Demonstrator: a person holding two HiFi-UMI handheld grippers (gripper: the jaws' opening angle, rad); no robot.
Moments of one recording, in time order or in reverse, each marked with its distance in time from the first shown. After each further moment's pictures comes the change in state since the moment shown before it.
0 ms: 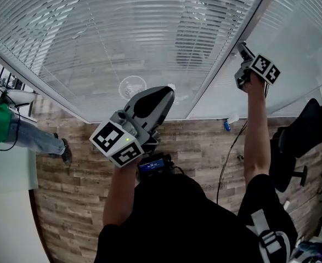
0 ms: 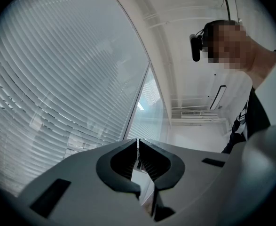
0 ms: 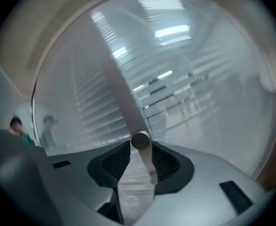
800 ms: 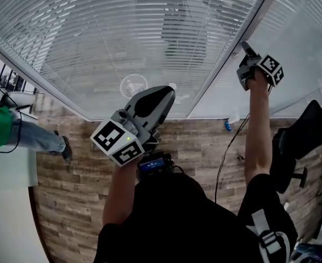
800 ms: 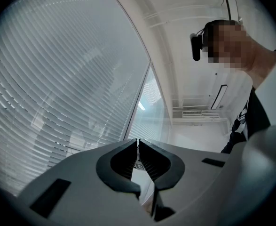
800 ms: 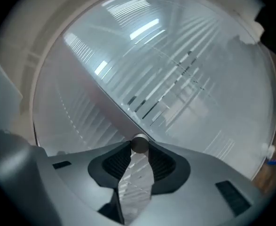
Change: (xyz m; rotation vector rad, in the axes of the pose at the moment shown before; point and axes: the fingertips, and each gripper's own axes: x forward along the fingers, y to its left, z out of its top) left arm 0.000 0.001 -0.004 0.000 0.007 0.013; right arm 0.001 -0.005 0.003 0.332 -0.027 0.077
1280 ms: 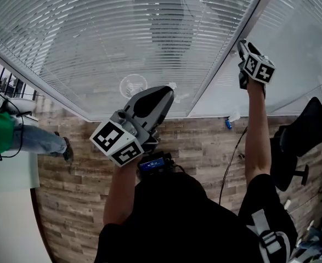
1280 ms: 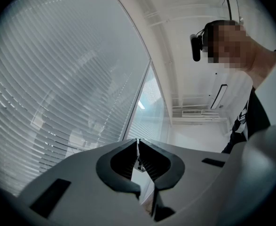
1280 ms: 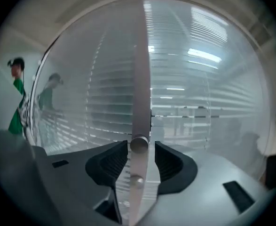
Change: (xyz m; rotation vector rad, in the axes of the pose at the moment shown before) left arm 0.001 -0.001 -0.003 -0.002 0.009 -0.005; right arm -0.004 0.006 -0.002 -0.787 0.034 -0.210
